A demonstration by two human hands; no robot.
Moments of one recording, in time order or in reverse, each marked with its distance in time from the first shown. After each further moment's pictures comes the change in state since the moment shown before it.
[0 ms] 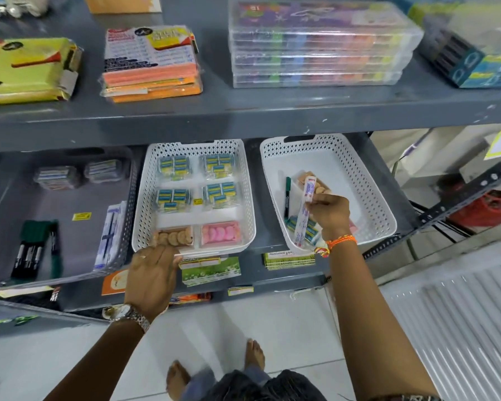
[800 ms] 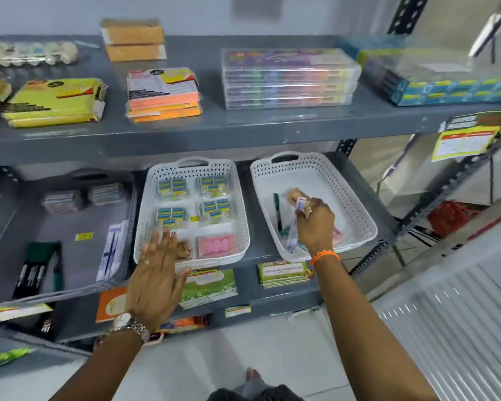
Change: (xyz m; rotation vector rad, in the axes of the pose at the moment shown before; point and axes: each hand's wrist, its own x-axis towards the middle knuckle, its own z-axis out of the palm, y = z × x) left_hand 0.003 0.002 -0.019 -0.051 -0.168 0.052; right_hand -0.041 -0.006 -0.009 -0.453 0.127 -0.420
